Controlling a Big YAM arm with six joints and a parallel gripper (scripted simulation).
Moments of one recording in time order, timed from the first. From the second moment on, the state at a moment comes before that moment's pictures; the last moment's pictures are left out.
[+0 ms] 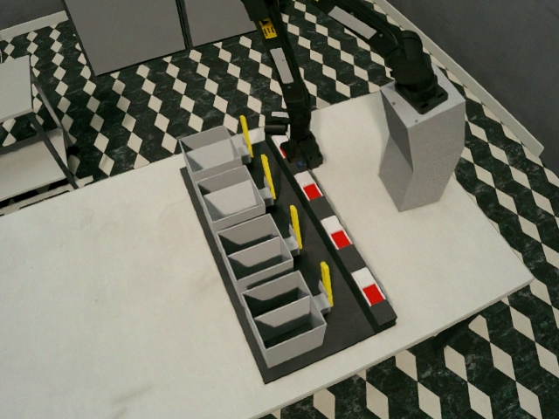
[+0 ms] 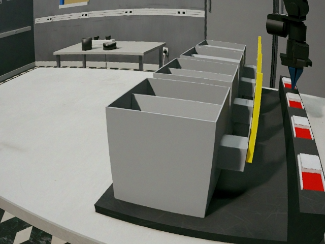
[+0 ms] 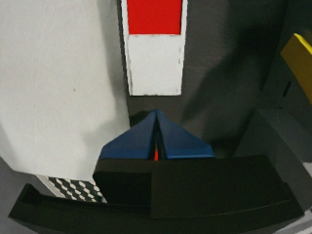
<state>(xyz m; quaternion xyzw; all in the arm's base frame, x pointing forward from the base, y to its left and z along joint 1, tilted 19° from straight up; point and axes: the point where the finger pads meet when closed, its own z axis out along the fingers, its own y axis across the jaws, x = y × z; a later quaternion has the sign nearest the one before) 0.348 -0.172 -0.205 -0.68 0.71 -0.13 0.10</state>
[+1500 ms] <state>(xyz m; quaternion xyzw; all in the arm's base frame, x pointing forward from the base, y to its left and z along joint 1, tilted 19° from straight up) 0.349 -0.172 -0.205 -0.68 0.71 -0.14 0.10</state>
